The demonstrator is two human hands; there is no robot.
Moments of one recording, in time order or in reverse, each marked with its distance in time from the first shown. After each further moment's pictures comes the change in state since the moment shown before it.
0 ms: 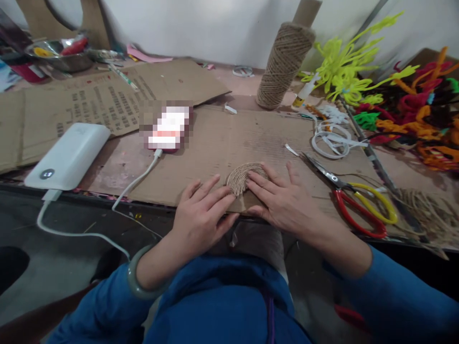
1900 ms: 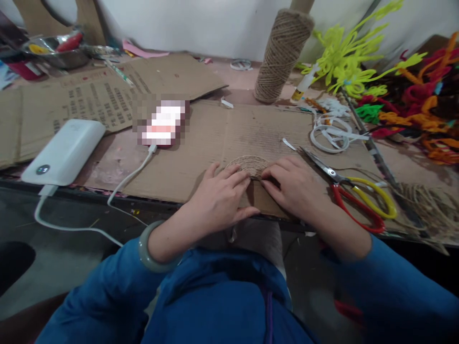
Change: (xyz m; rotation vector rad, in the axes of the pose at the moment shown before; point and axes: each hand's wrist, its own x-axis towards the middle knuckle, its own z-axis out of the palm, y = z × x) left_hand 0.049 0.013 0.009 0.046 -0.436 0.065; right_hand 0.003 0.031 0.002 0.084 0.202 0.086
